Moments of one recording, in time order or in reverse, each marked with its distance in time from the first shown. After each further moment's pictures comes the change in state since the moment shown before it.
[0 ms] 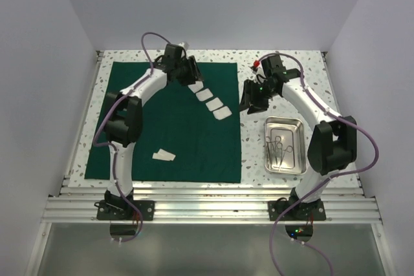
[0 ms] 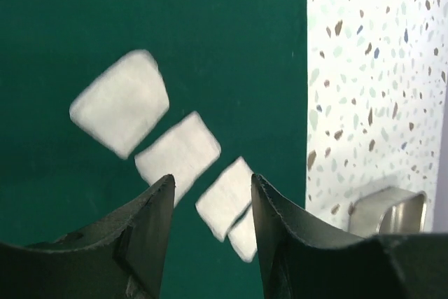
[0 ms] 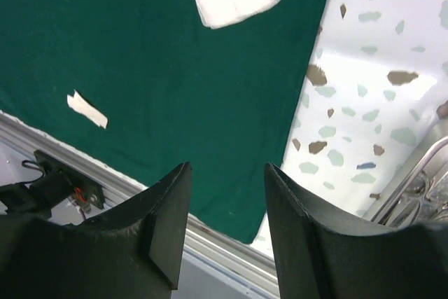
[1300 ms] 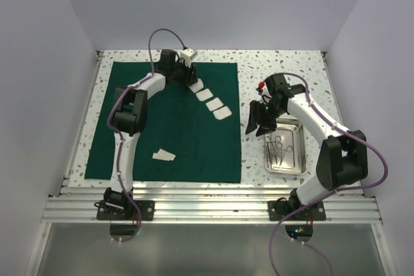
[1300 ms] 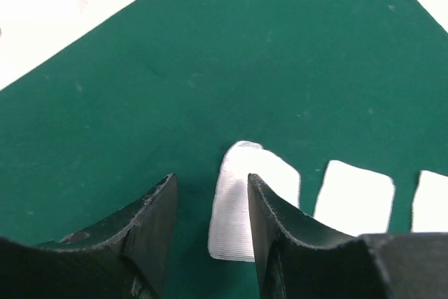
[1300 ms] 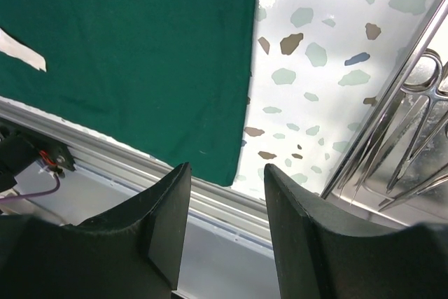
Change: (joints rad) left arm 0.091 0.298 0.145 0.266 0.219 0.783; right arm 0.000 -0.185 -0.270 -0.090 0.027 -0.011
